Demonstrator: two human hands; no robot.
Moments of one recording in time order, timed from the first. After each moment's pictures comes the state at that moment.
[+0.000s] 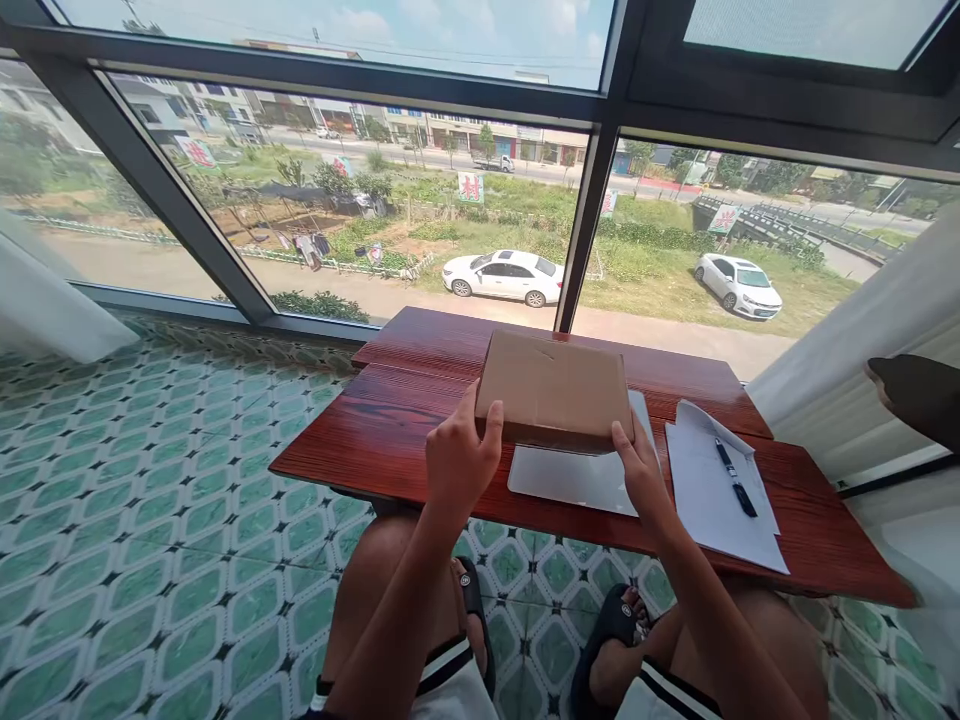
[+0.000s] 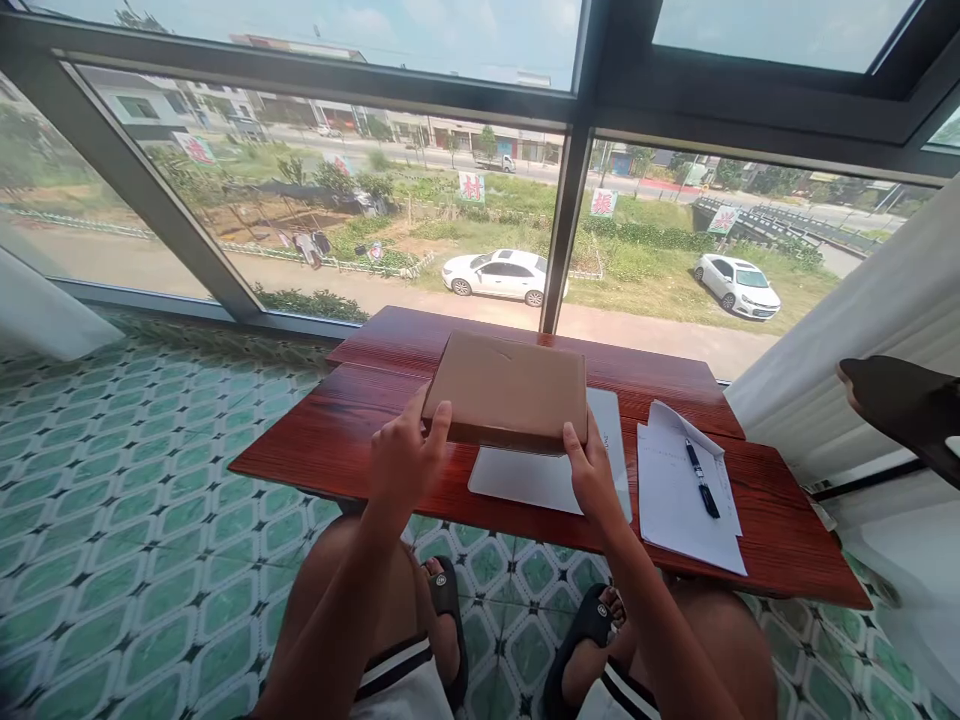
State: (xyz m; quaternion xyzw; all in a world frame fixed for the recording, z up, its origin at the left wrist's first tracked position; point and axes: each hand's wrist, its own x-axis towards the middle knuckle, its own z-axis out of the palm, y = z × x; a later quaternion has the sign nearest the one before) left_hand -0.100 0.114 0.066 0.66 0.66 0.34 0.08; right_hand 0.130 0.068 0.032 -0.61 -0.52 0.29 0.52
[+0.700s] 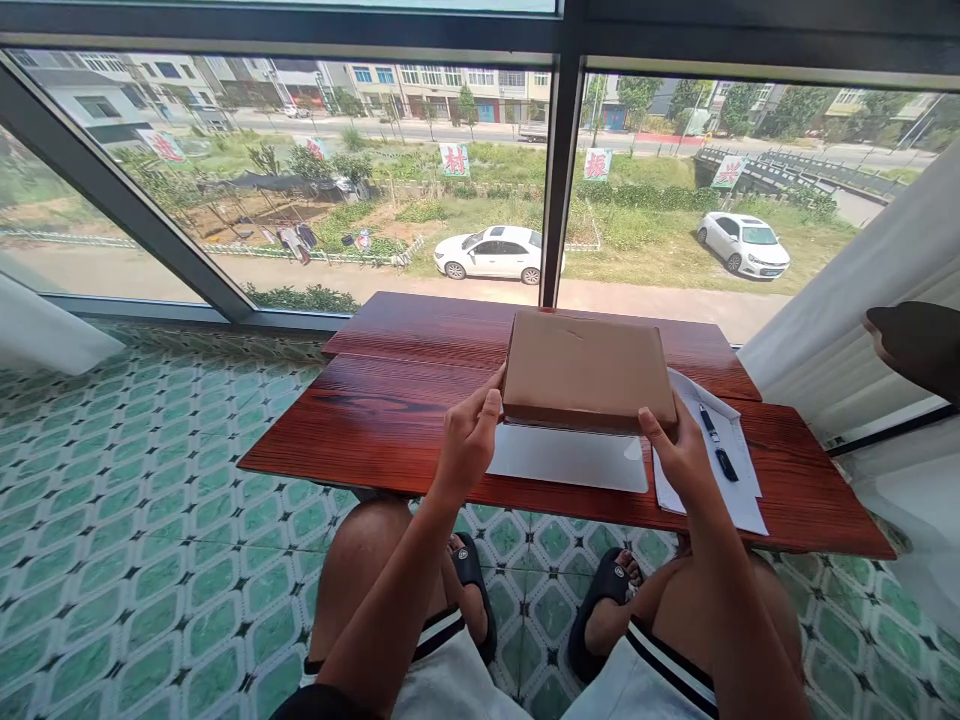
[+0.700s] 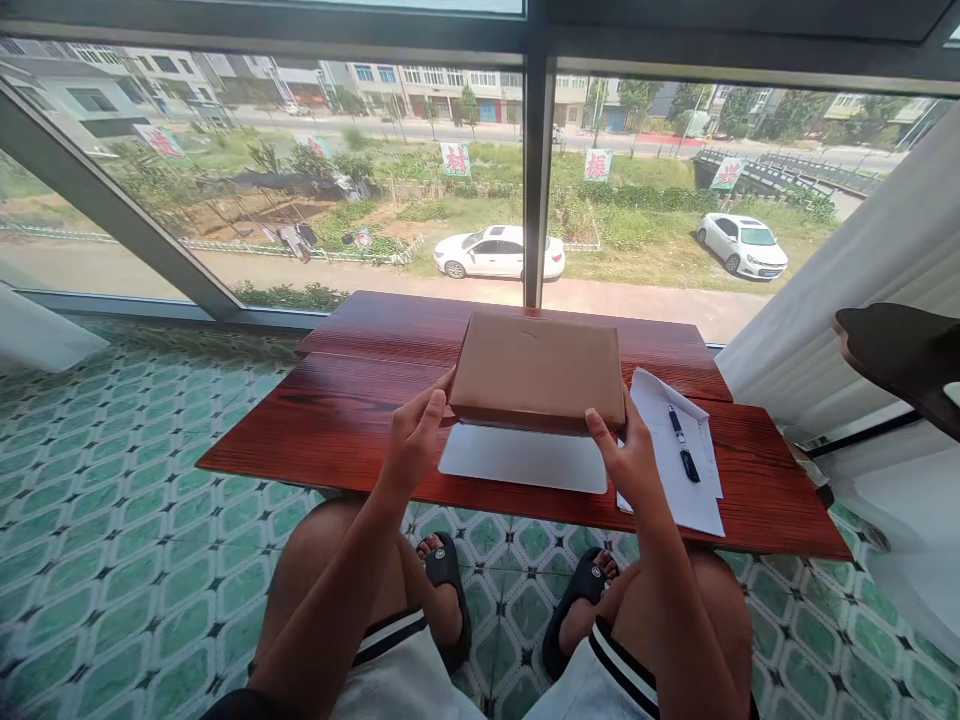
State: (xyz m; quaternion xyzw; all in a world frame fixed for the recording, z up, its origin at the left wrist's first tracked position) left_hand -0.059 0.117 0.042 0.66 0.44 0.48 0.37; right_hand 0.207 0.042 0.033 -0.61 -0.52 0.24 0.54
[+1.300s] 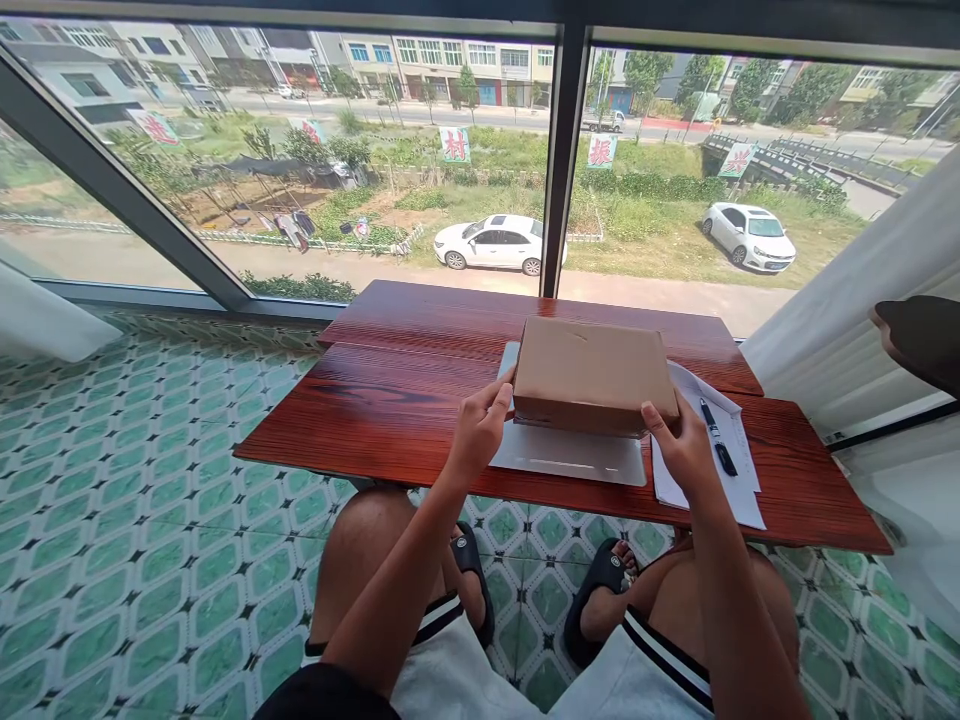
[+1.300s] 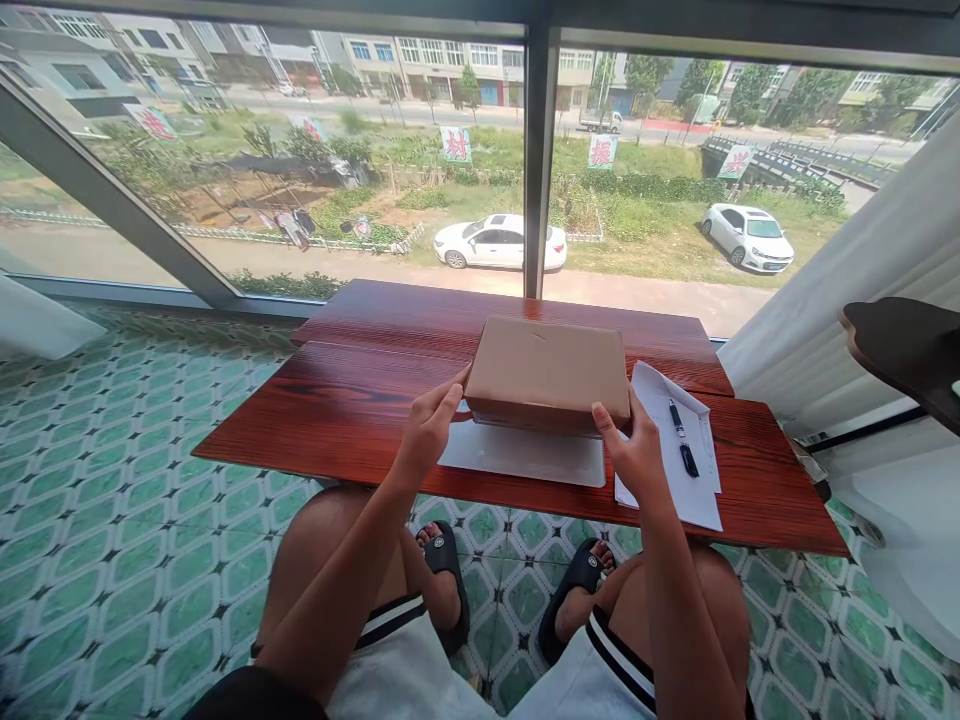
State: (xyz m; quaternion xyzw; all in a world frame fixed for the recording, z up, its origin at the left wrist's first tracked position) left_hand -0.046 0.127 0.028 0.65 0.45 0.45 0.41; right_hand 0.220 0.044 0.024 -0.65 -0.52 0.21 0.51
